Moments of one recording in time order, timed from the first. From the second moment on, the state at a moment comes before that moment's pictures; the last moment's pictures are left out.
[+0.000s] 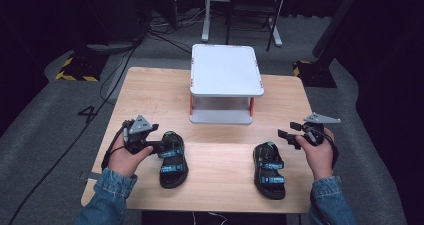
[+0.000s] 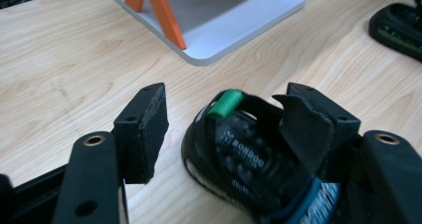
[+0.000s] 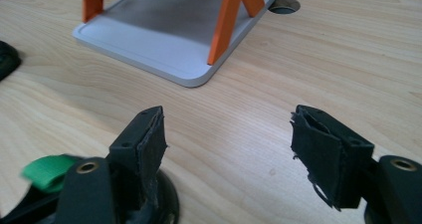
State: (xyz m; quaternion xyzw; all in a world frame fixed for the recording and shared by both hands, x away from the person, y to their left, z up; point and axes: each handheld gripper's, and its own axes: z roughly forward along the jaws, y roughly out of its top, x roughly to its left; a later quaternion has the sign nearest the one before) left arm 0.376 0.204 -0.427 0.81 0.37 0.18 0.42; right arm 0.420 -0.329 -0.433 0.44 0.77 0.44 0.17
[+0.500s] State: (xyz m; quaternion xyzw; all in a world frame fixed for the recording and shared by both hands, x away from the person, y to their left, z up) left arm 0.385 0.213 -0.426 0.81 0.41 0.17 0.39; right arm 0.403 -0.342 -0.425 0.45 0.75 0.45 0.18
